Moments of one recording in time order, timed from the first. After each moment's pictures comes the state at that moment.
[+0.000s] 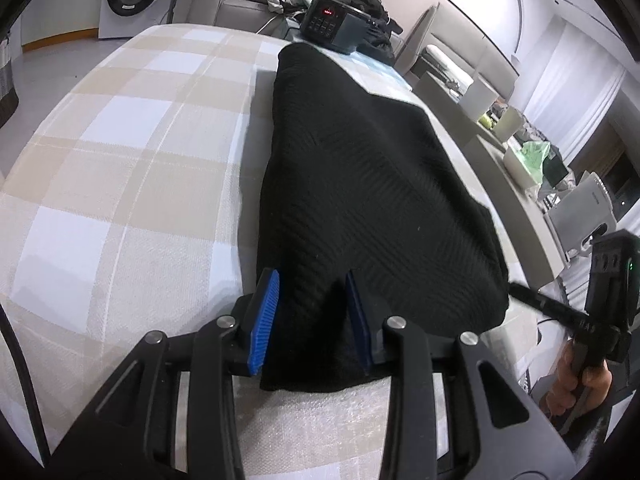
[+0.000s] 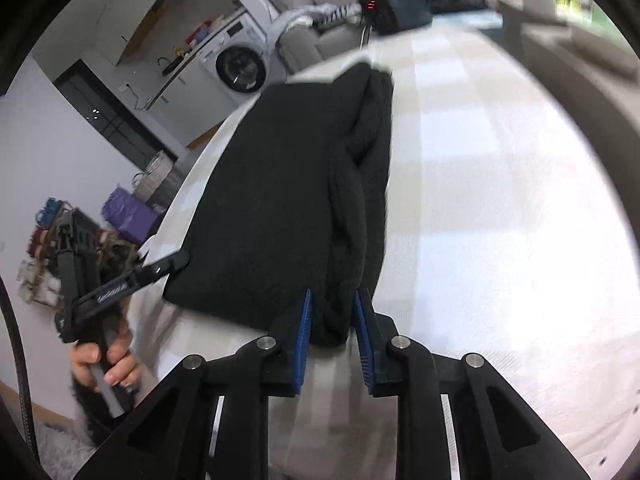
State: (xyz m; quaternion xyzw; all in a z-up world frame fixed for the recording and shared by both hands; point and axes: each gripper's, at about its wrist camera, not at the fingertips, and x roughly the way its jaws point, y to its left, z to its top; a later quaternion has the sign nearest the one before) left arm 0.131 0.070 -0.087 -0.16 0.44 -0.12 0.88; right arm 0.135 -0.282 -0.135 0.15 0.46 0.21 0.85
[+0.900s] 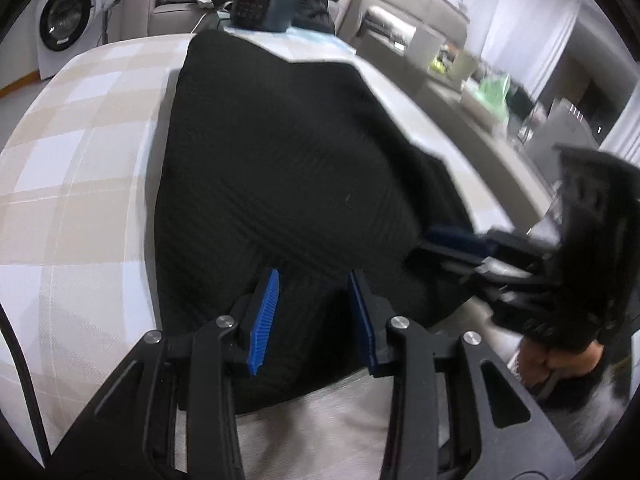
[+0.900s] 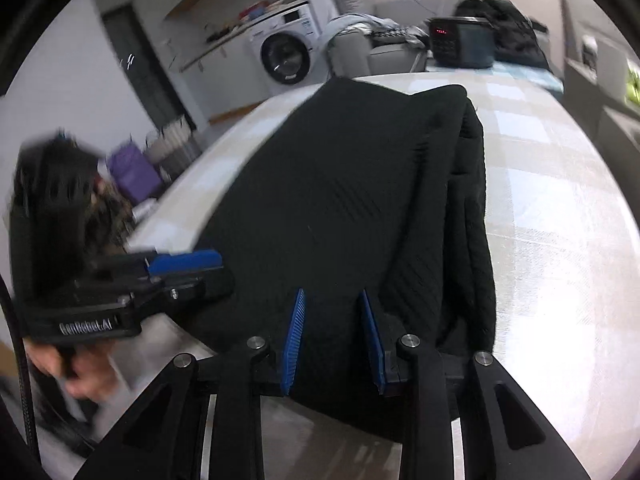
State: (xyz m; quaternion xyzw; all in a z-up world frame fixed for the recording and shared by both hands) left arm 0.136 0.012 -0.090 -0.06 0.46 -0.21 0.86; right arm 0.147 -0.210 -0.149 0.03 0.41 0.26 0.87
